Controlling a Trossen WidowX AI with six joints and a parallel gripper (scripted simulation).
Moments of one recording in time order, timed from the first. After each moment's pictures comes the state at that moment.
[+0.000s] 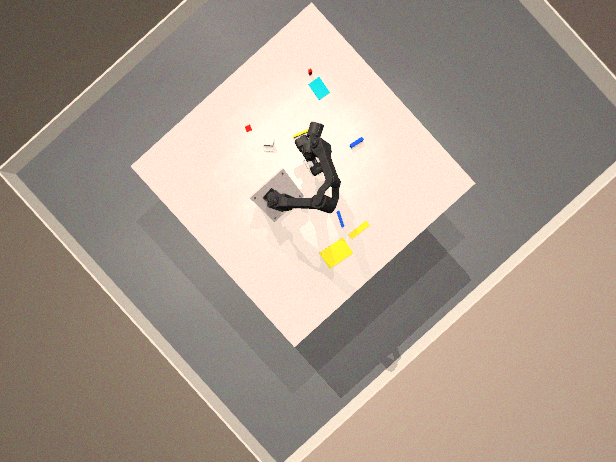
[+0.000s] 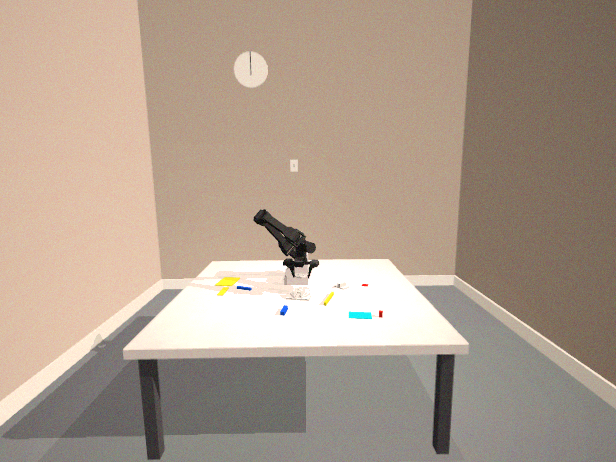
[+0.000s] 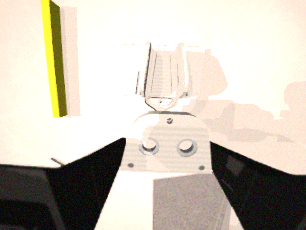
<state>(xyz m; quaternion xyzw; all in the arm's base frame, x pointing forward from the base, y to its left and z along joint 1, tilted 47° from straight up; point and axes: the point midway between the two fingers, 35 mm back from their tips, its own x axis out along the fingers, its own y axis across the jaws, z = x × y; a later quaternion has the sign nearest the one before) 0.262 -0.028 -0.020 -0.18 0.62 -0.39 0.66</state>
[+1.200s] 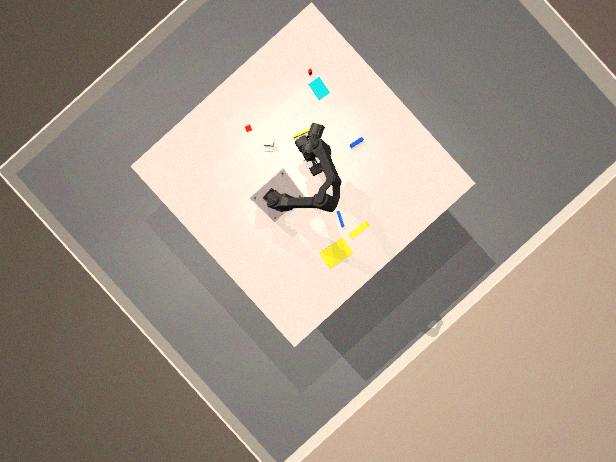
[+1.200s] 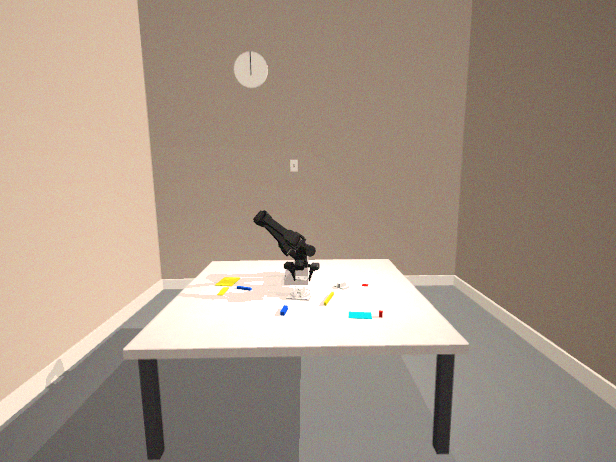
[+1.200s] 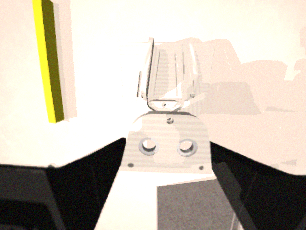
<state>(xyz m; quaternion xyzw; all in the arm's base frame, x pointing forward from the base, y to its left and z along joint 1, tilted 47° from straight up) 0.263 -0.037 -0.033 -0.17 0.62 -0.39 0.66</state>
